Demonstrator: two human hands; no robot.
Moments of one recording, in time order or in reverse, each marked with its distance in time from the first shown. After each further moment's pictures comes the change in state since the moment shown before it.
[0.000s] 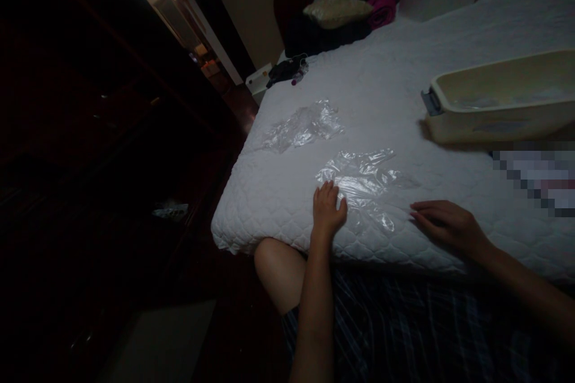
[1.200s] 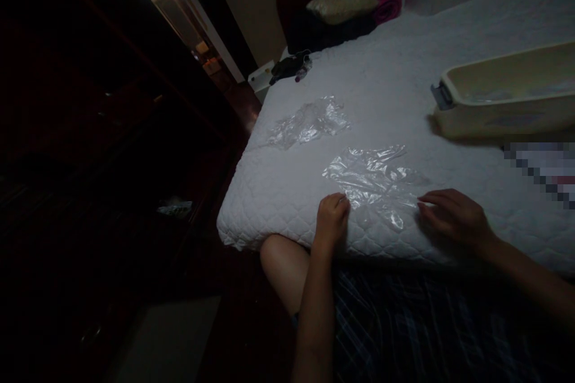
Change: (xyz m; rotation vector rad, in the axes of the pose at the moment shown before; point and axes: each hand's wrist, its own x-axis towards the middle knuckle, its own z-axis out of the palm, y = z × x) left_hand -0.027 -0.002 -0.032 -0.040 -0.057 0.184; right_hand 0.018 -0.016 0.003 -0.113 0.110 -0.079
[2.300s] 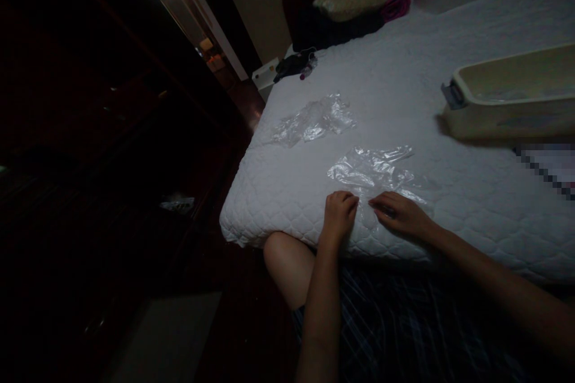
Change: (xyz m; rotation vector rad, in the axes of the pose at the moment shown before) left_hand 0.011 -0.001 0.014 -0.026 -0.044 -0.050; right_hand 0.025 -0.035 0.070 0.343 -0.360 0.113
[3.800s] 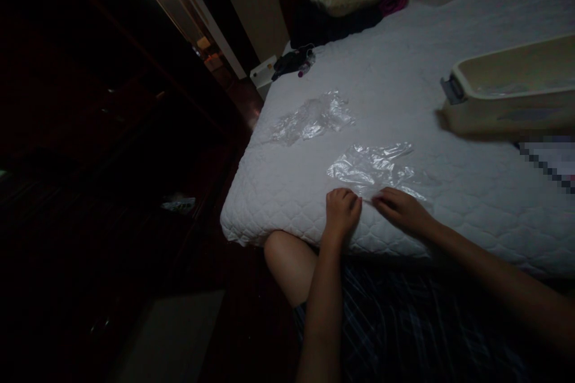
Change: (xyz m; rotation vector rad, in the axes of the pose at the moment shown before) left_hand 0.004 0.011 0.004 0.021 0.031 -0.085; right_hand 0.003 -0.001 -0.001 0.000 0.015 0.105
